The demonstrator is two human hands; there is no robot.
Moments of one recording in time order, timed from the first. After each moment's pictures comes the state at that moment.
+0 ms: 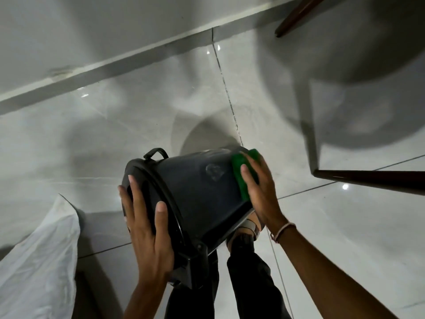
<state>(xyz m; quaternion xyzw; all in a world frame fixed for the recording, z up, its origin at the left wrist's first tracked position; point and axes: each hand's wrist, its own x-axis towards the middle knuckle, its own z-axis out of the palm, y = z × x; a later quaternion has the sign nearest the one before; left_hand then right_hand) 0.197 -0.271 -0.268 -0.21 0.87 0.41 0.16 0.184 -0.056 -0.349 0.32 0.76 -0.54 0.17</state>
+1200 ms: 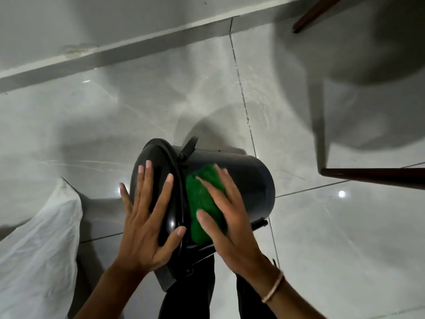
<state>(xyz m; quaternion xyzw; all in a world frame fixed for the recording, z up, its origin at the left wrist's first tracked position) 0.208 -0.338 -0.282 0.15 0.93 0.29 0.16 0.243 -0.149 -0.293 0.07 0.81 -0.56 0.15</state>
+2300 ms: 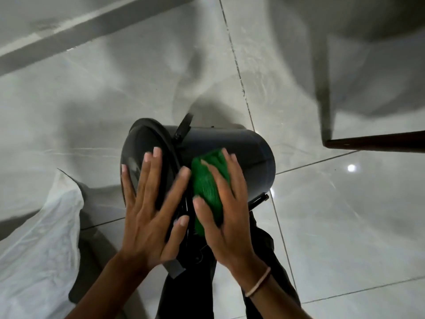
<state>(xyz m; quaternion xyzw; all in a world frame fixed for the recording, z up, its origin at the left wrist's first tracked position) 0.218 -0.312 -0.276 0.25 0.93 0.23 0.10 0.271 -0.161 -0.290 0.18 0.82 -0.53 0.06</state>
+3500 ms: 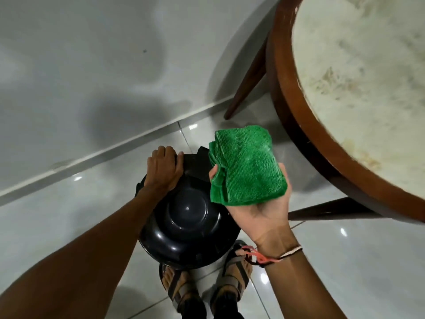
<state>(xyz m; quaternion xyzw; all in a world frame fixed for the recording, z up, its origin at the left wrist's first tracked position) -0.028 -0.146 -0.291 0.12 0.96 0.16 0.17 0.107 0.016 -0.157 0.23 0.01 -0.97 -0.02</state>
